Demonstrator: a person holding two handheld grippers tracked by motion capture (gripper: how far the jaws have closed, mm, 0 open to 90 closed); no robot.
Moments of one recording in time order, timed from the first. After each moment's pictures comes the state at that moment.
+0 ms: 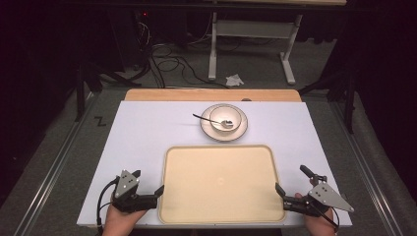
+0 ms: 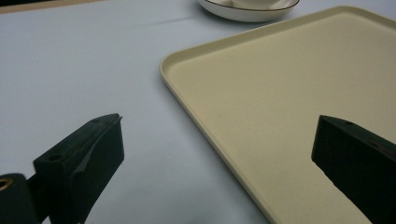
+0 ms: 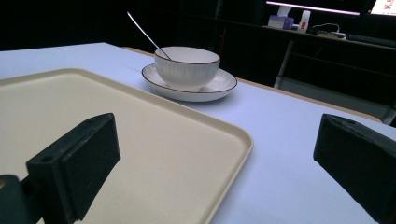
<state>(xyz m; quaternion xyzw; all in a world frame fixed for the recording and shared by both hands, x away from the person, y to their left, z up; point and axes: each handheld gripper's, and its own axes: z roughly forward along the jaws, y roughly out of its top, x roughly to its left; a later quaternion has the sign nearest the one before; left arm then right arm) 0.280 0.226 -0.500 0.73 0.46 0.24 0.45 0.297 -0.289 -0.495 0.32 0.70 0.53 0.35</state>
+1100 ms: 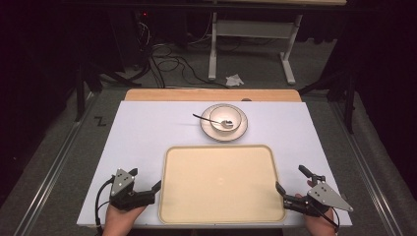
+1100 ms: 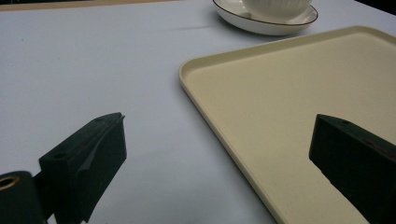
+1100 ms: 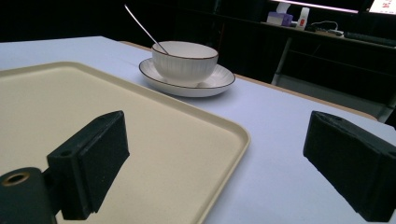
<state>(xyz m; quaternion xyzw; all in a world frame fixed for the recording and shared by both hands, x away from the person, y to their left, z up) 0.283 0.235 -0.505 0.70 0.49 0.24 0.47 0.297 -0.289 -0.495 0.32 0.71 0.52 0.35</state>
